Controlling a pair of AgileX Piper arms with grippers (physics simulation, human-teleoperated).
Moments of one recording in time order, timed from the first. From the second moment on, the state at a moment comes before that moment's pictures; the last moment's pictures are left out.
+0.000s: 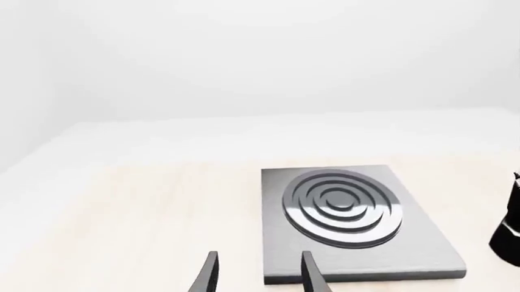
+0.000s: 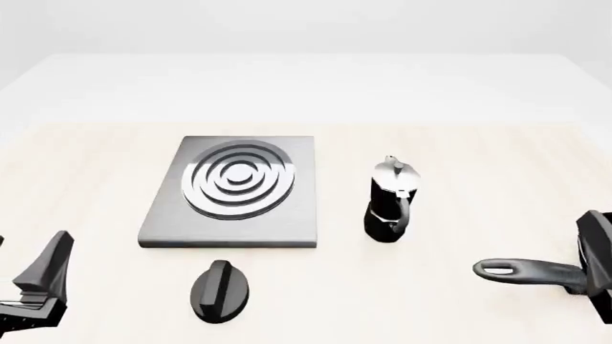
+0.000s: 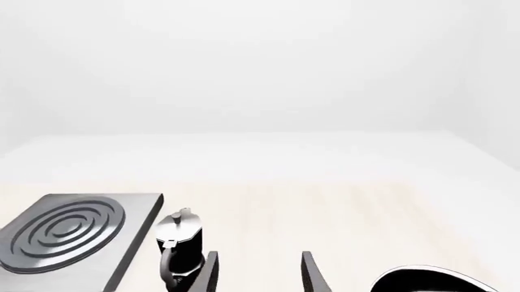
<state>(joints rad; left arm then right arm) -0.01 0.09 0.00 -0.05 0.04 0.01 0.00 -0.19 0.17 0.02</state>
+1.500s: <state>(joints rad) -0.08 0.05 -0.02 0.01 0.05 0.01 0.00 -1.22 1.22 0.05</state>
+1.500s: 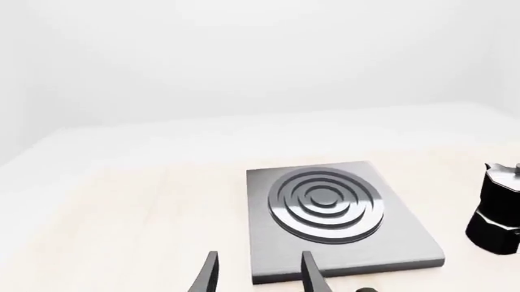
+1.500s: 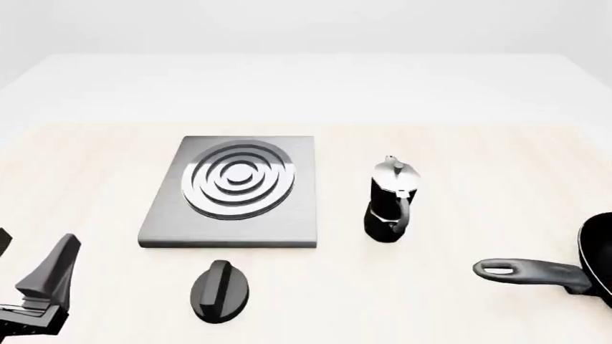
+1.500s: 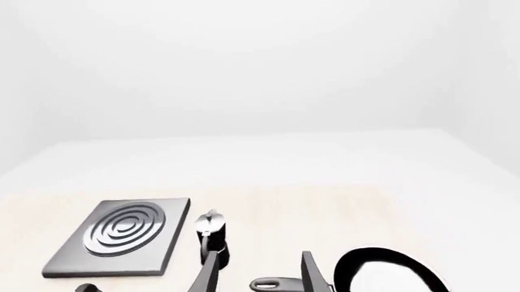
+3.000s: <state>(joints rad) -0.52 1.16 -0.61 -0.52 0.20 0.05 0.00 -1.23 1.22 0.06</state>
